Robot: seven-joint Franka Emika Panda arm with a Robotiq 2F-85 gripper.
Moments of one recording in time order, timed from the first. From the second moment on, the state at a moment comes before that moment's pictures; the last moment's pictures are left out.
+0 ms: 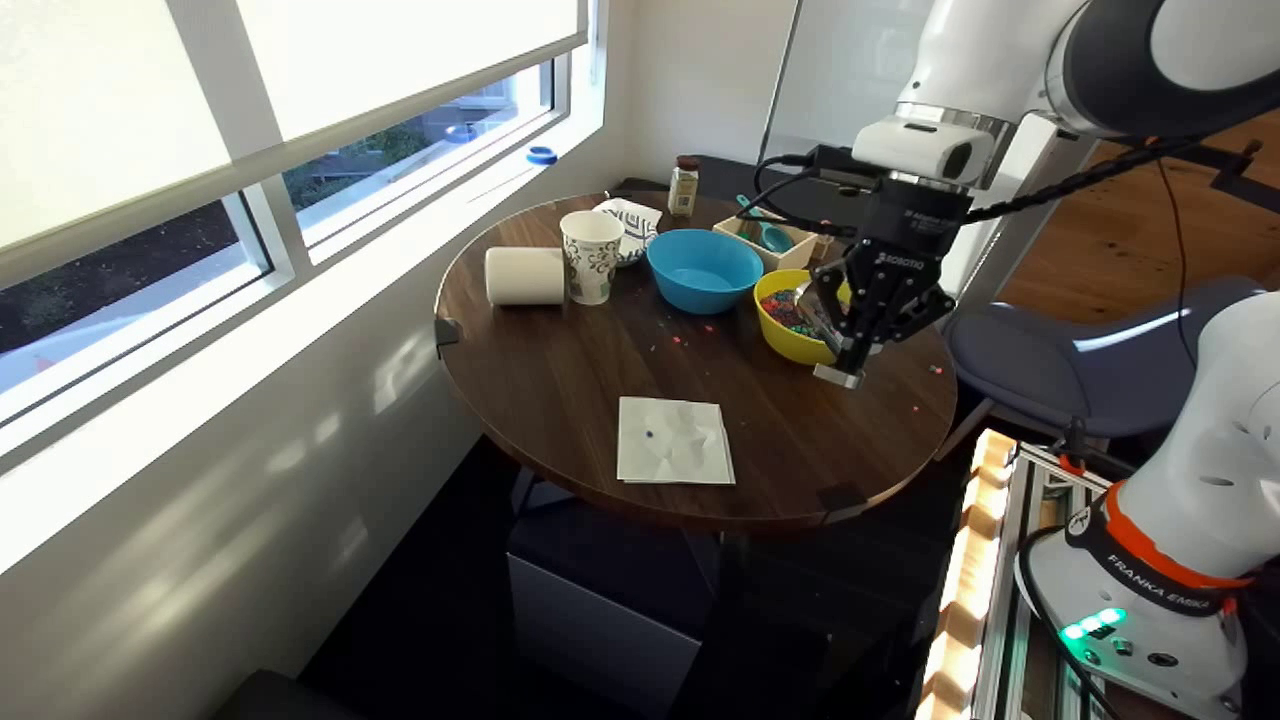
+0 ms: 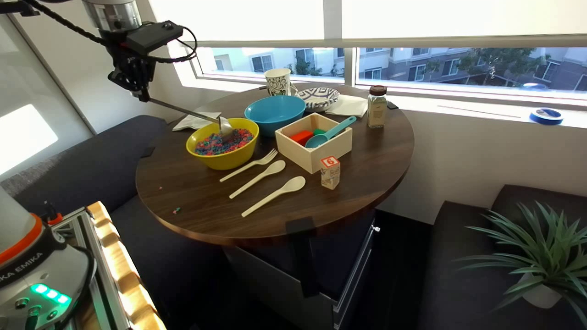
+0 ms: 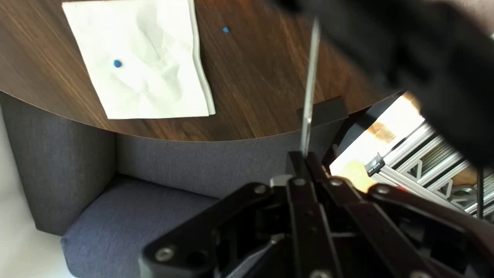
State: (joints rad) arm 0.32 -0.58 -0.09 -2.63 0.23 2.05 -2.00
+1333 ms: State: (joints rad) arm 0.20 -0.42 -0.18 -2.33 0.48 1.78 -2.12
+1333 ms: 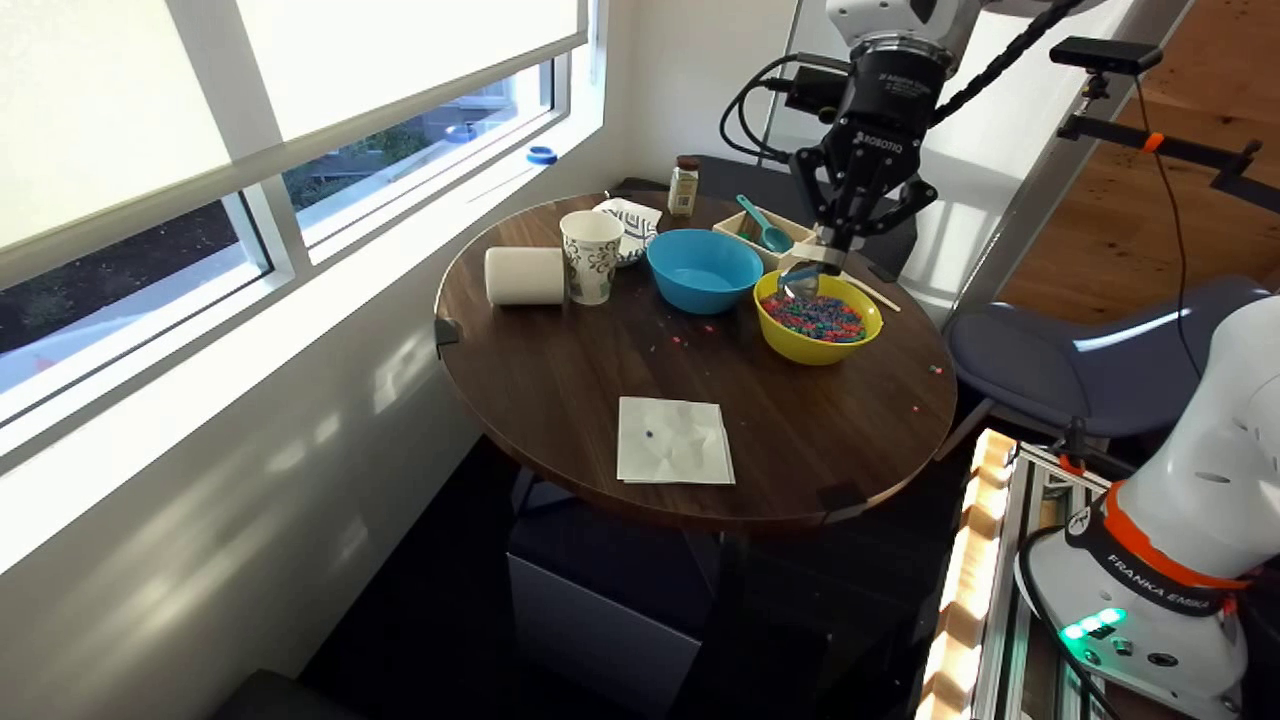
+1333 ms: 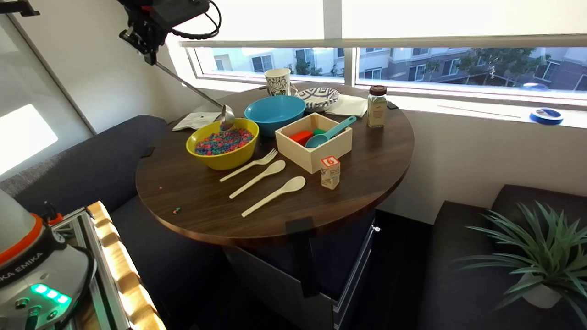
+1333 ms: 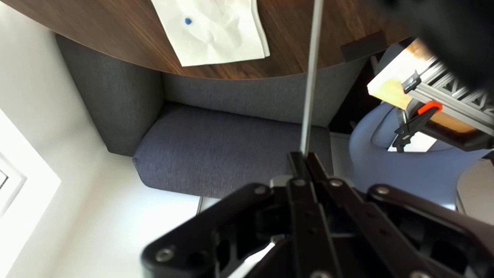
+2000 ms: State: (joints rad) arm 0.08 -0.26 -0.19 -2.07 0.62 1.49 -2.06
